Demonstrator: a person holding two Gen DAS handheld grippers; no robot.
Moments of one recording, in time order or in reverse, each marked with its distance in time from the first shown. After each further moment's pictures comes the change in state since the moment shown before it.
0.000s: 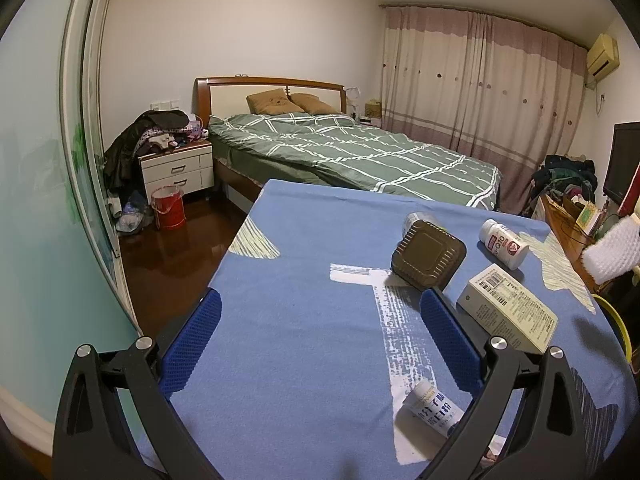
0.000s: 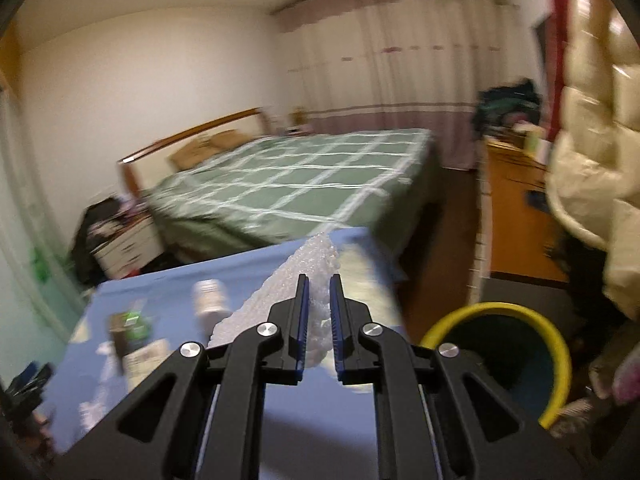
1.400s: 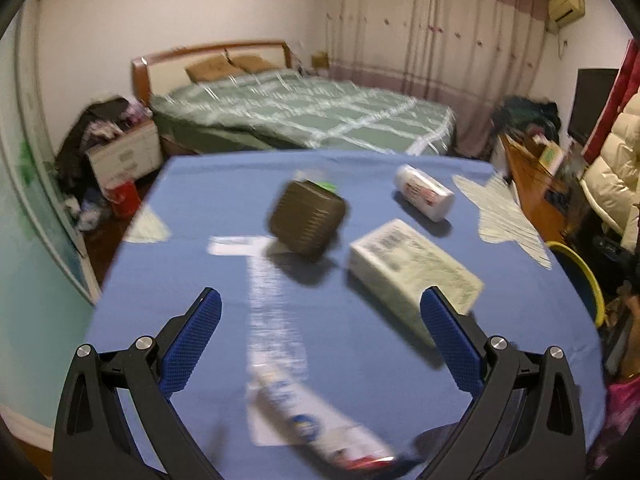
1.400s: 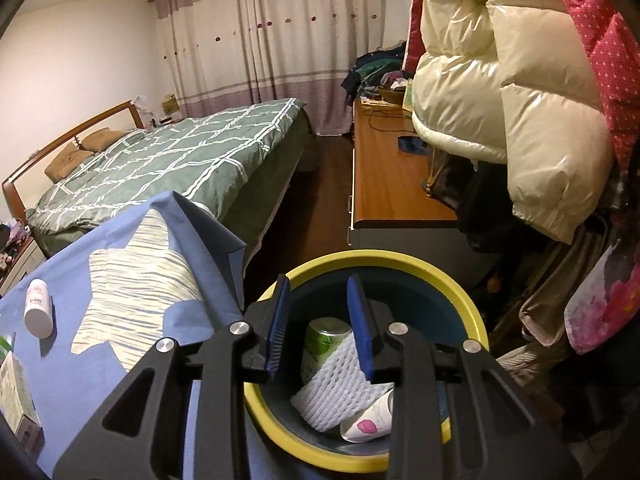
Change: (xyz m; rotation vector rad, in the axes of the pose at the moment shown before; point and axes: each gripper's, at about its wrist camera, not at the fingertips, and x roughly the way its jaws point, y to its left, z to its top) left arm 0.016 -0.109 0.010 0.139 0.228 -0.154; right arm 0.055 -0.108 -0.050 0.123 0.084 -0.347
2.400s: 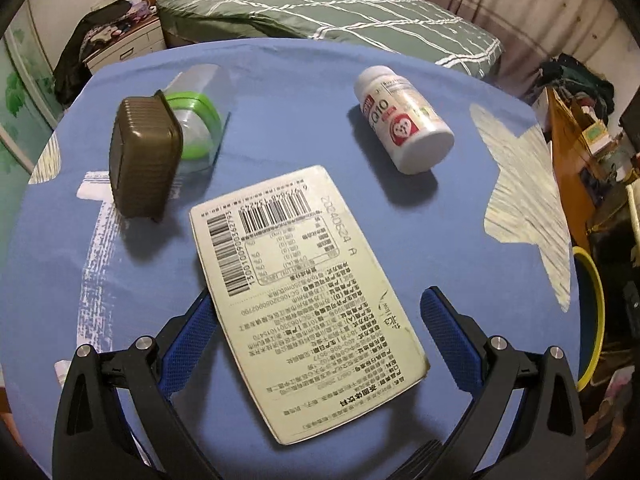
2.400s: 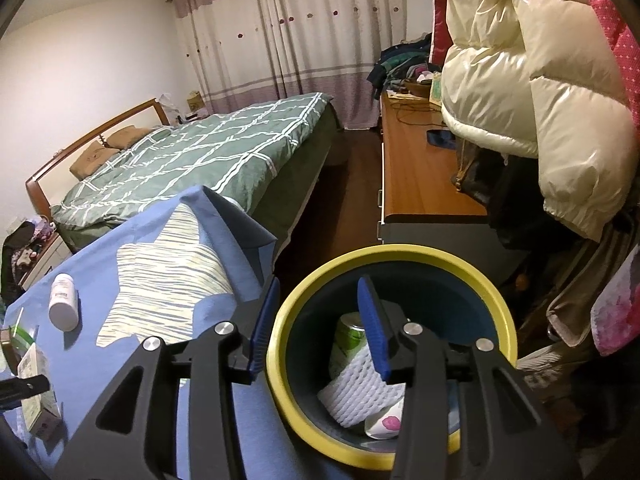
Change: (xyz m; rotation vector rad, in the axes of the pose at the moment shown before) left arm 0.138 -0.110 0.031 -0.150 0.379 0.088; right arm 0.002 0.002 0.000 0.014 0.025 0.122
